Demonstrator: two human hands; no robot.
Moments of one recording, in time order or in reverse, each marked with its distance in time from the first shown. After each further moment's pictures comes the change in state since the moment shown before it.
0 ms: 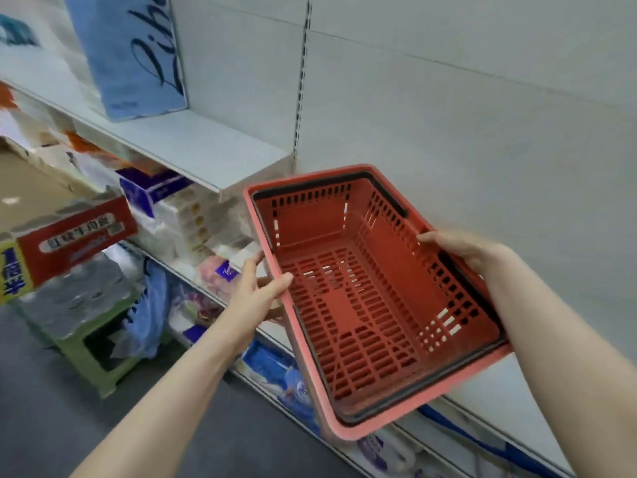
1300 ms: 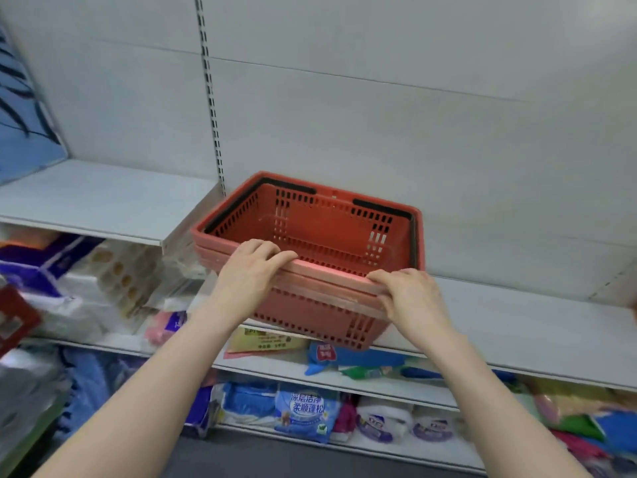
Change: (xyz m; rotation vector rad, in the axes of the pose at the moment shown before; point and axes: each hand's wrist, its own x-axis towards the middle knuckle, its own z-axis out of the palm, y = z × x) left_hand 0.118 0.035 -0.019 1.458 -0.238 1.177; right_hand -0.111 0.041 0.129 -0.756 0.740 -0.306
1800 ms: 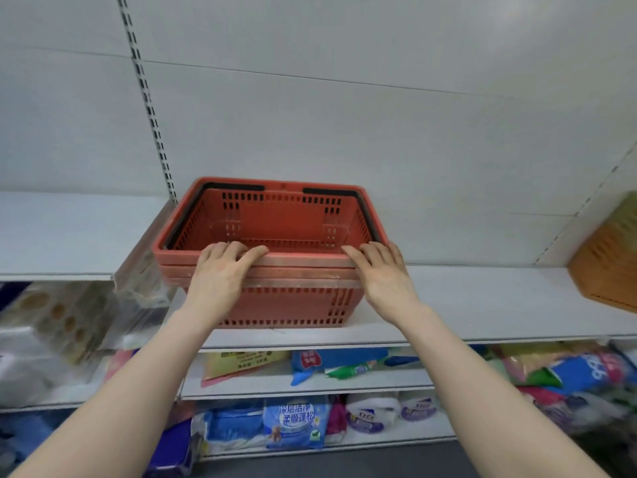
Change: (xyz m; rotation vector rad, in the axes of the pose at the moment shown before) left_hand 0.027 -0.031 0.026 0.022 -0.043 -0.032; right_hand 0.042 0.020 0.048 -0.195 0.117 -0.005
